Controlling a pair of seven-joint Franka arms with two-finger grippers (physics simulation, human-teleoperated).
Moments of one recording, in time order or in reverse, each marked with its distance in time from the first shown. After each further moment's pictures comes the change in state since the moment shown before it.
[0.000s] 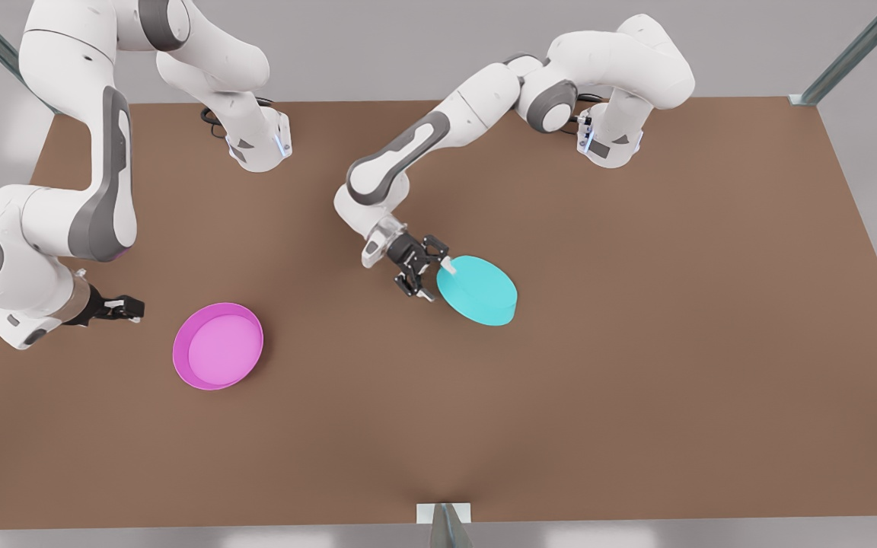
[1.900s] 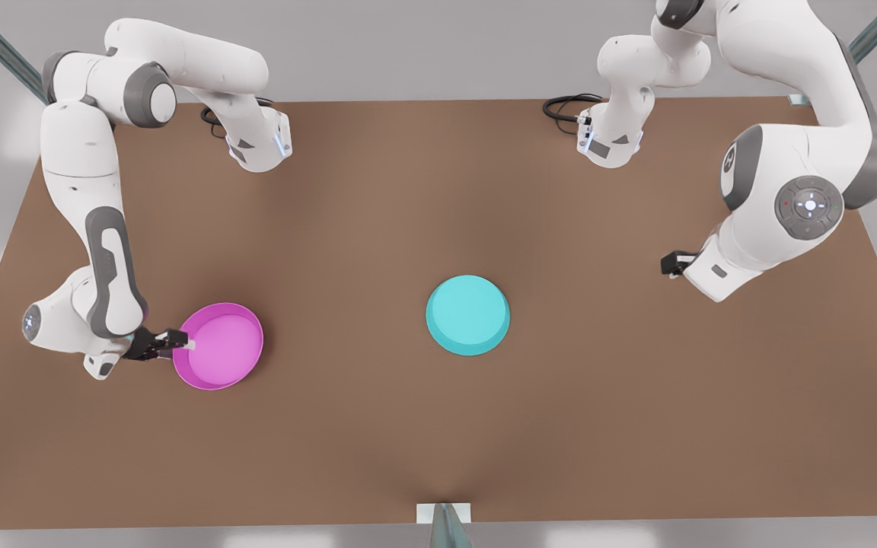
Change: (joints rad) left arm 1.141 -0.963 -0.279 -0.487 -0.959 0.075 1.301; right arm -0.147 0.386 -0.055 -0.212 0.616 0.422 -0.657
